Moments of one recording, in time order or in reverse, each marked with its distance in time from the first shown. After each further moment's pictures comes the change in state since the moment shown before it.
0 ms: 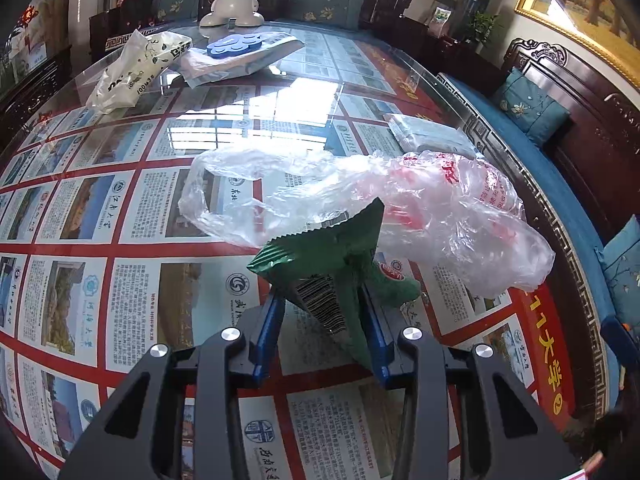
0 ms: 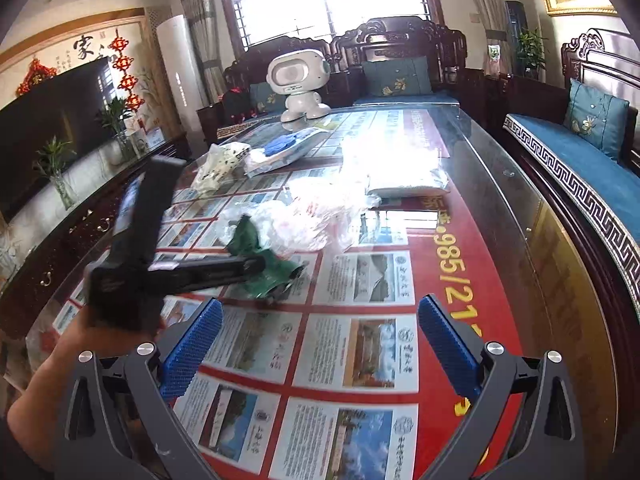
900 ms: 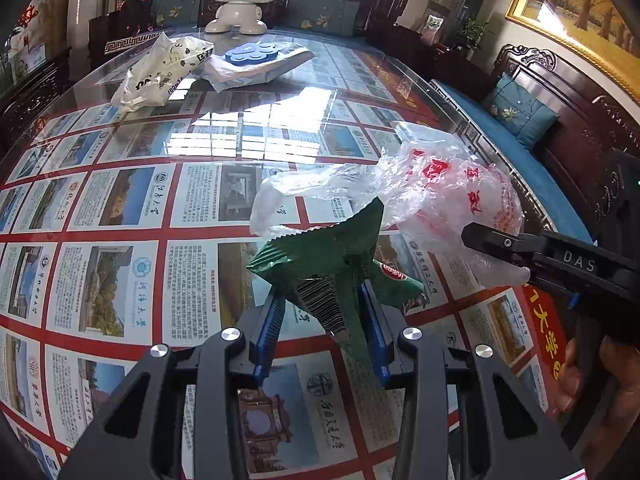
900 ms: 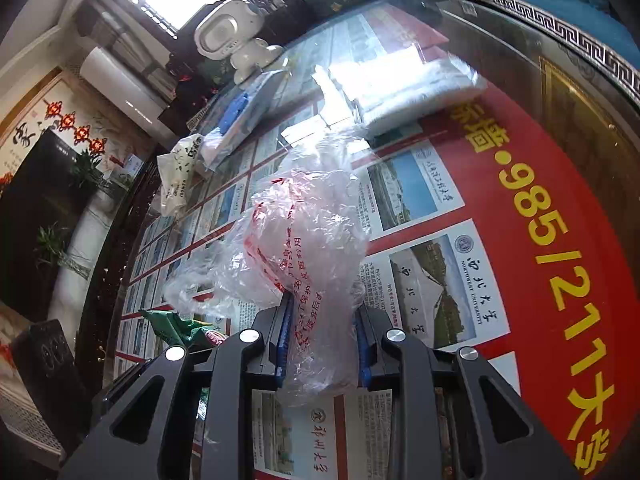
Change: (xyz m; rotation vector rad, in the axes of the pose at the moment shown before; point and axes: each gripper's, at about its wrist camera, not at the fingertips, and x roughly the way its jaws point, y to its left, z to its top) left arm -0.034 0.031 -0.015 0.017 -0.028 -0.038; right arm 0.090 -0.029 0.022 0.358 0.225 0.123
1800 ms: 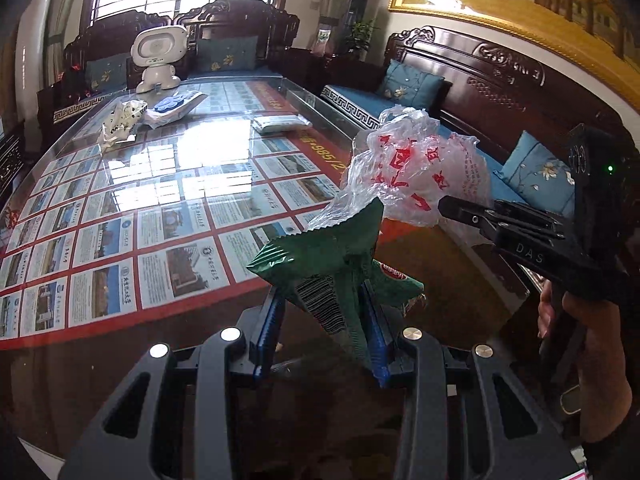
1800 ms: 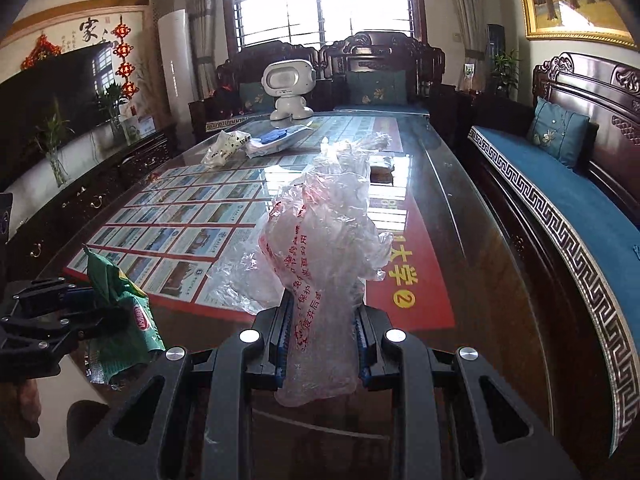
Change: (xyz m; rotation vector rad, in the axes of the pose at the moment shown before) left arm -0.205 -0.097 -0.193 0.281 -0.105 -0.175; right arm -0.229 0.028 -0.192 -0.404 -0.252 -0.212
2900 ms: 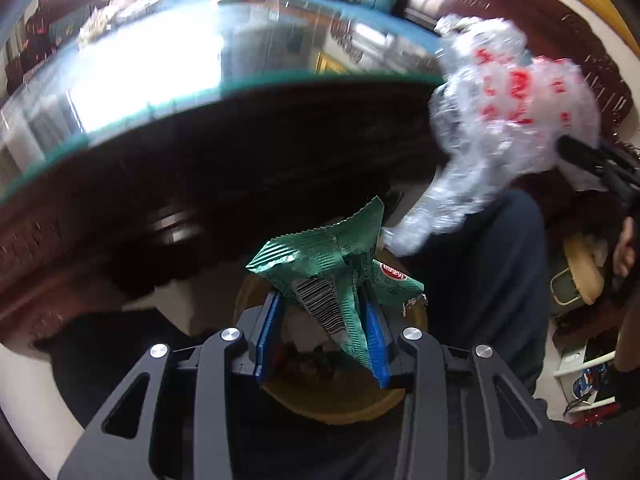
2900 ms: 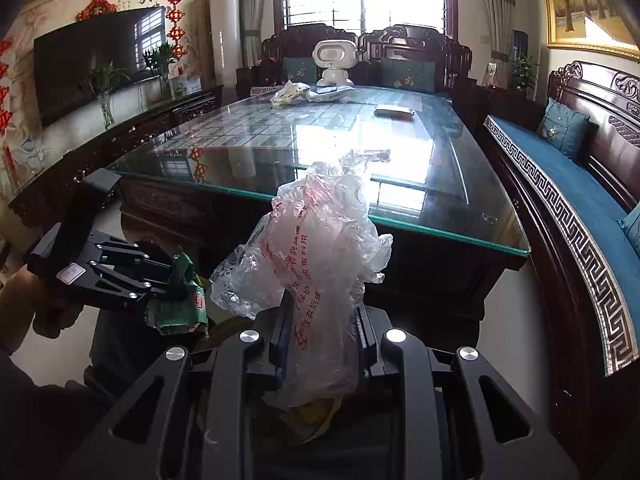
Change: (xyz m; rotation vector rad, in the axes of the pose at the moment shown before) left arm -0.027 -0.036 -0.219 0.063 0.332 -0.067; right arm -0.163 0.055 -0.192 -0.136 0.092 0.055
